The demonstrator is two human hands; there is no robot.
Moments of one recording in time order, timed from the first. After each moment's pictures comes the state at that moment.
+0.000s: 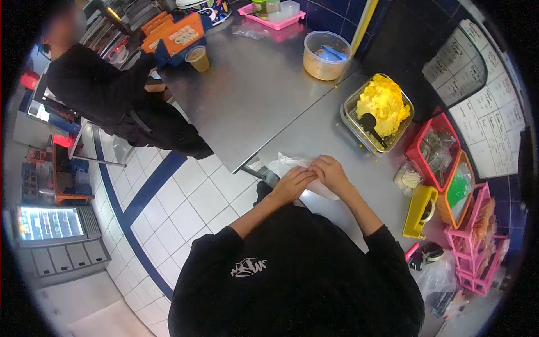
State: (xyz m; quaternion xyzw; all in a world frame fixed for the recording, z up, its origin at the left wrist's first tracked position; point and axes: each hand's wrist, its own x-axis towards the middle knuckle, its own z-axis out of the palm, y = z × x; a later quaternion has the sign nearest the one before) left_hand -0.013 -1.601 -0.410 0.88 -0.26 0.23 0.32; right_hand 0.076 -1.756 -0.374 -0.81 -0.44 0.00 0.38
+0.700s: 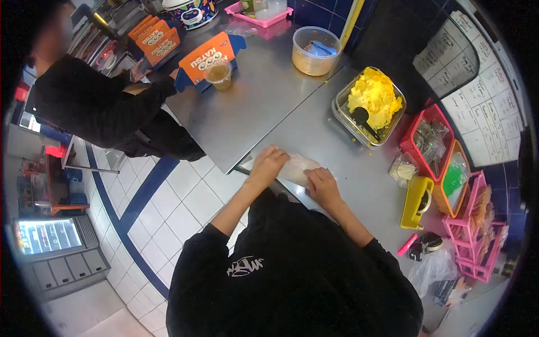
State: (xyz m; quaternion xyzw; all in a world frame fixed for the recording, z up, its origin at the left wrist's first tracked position) left_hand 0.006 -1.547 -0.390 0.94 -0.16 0.15 0.24; right_hand 0.023 -1.764 -0.382 -0.85 -0.40 -0.08 0.33
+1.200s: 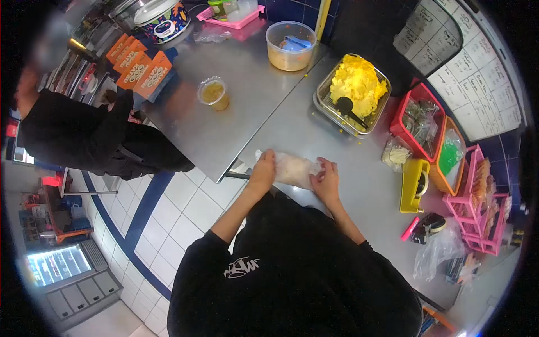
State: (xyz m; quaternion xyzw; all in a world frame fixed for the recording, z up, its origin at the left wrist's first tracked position) left_hand 0.013 -1.577 -0.404 0.93 0.04 -0.03 0.36; right_hand 0.016 -1.780 -0.398 -0.88 -0.02 -0.03 0.47
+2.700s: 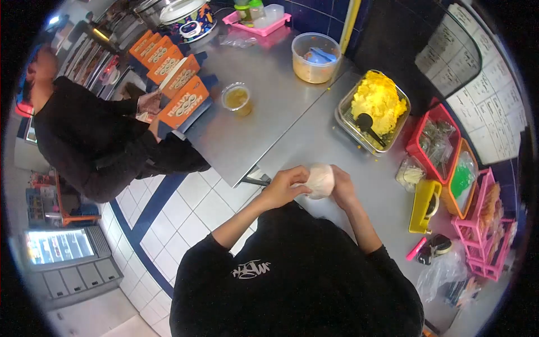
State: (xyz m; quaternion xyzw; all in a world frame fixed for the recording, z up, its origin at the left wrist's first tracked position) left_hand 0.002 -1.577 -0.330 0.69 -0.09 -0.10 0.71; right_hand 0.053 -1.768 -0.364 -0.59 0.03 0.30 0.75
